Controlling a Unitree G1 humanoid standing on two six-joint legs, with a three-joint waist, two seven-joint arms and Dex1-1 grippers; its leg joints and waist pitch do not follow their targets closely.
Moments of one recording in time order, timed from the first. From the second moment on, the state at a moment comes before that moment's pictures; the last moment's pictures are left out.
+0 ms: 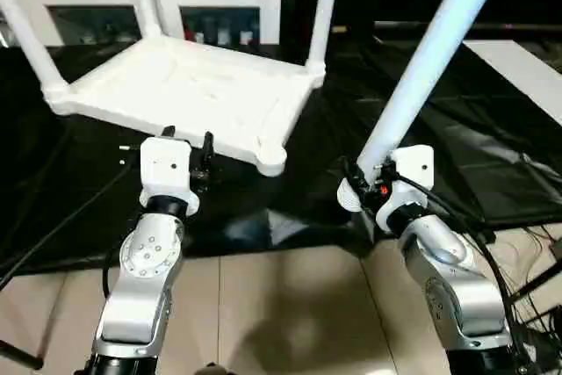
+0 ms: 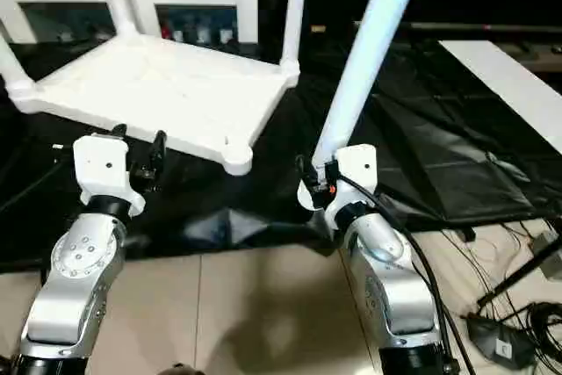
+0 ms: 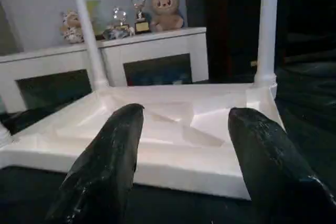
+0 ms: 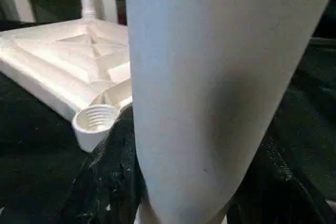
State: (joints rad) left arm -0.13 0.14 -0.01 -0.18 0.05 0.16 0.02; right arm -0.18 -0.13 0.06 -0.12 0.16 0.34 0.20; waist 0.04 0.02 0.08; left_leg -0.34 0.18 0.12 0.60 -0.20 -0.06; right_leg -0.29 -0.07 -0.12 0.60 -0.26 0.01
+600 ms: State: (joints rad) left arm -0.15 0.11 -0.06 -0.18 0.05 0.16 0.00; right arm -0.16 -0.18 0.06 -0.10 0.10 0.30 0.21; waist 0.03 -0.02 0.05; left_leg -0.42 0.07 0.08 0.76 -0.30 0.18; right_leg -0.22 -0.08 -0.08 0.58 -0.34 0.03
